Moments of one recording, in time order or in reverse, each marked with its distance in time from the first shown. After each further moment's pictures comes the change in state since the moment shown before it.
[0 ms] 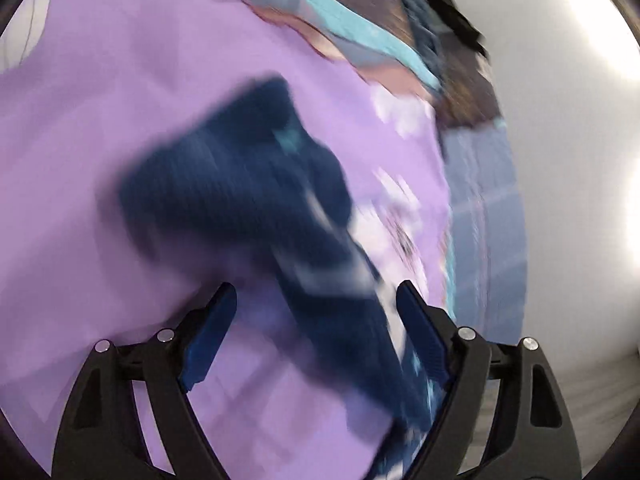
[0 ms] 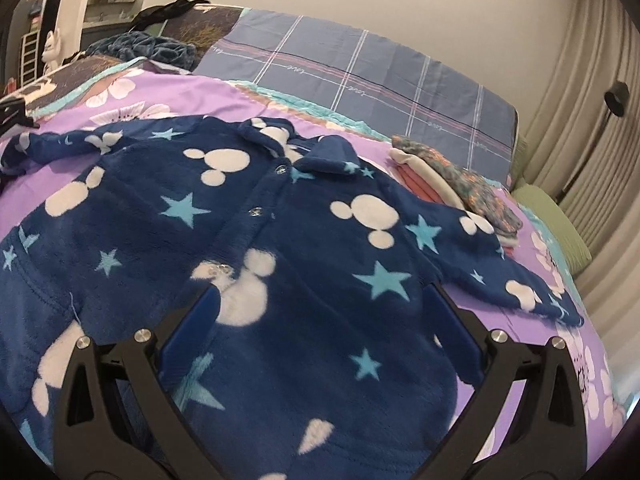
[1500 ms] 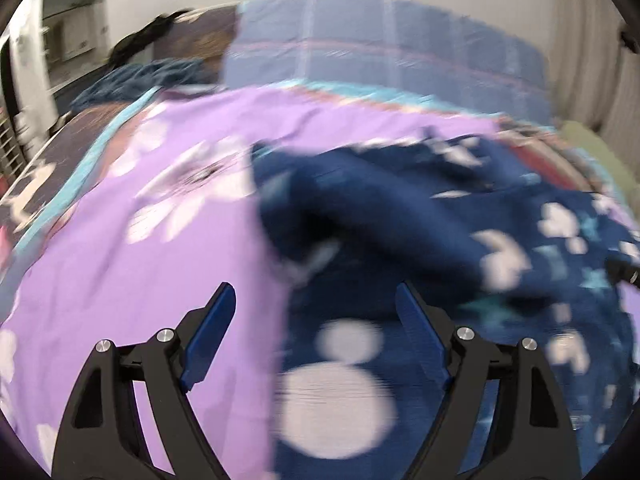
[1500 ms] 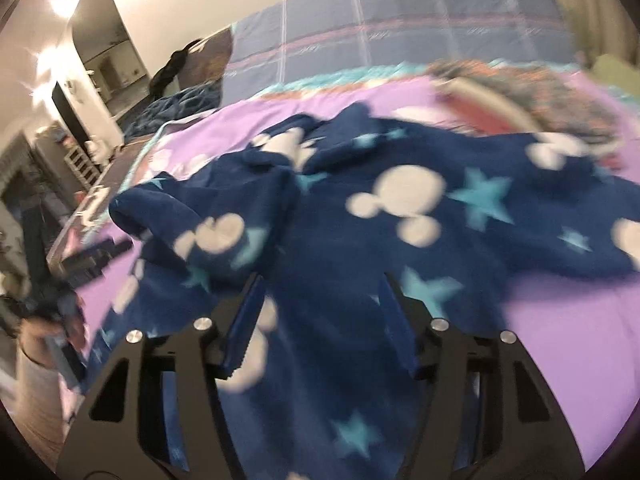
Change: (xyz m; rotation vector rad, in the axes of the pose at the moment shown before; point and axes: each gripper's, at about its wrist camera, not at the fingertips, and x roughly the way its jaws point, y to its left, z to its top) left arm 0.020 -0.171 -0.240 1.255 0.002 0.217; right arm 0.092 -0.098 0.022 0.409 0.152 0.531
